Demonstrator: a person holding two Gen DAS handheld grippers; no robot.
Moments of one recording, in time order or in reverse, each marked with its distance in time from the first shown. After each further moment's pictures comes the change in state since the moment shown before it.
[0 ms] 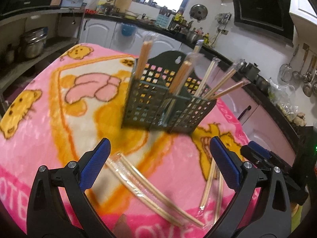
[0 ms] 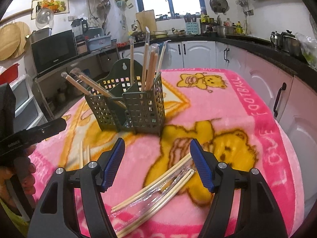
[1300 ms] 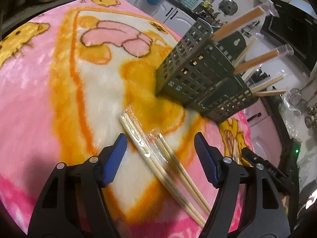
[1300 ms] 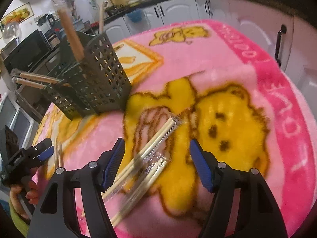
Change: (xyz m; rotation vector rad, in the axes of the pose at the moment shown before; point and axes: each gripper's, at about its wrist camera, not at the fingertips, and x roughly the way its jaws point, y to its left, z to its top) left arm 0.057 0.077 -0.024 -0.274 0.174 -0.059; right arm 0.080 -0.066 -0.012 0.226 0.282 0.007
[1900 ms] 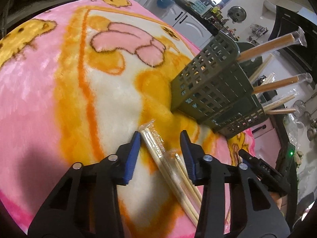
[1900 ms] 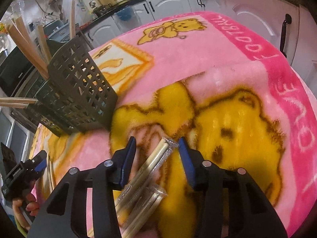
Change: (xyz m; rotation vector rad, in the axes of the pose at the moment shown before) left arm 0.012 0.018 0.019 -0.053 -0.022 0.026; right arm 0.028 -0.008 0.022 0.067 -0.010 -0.039
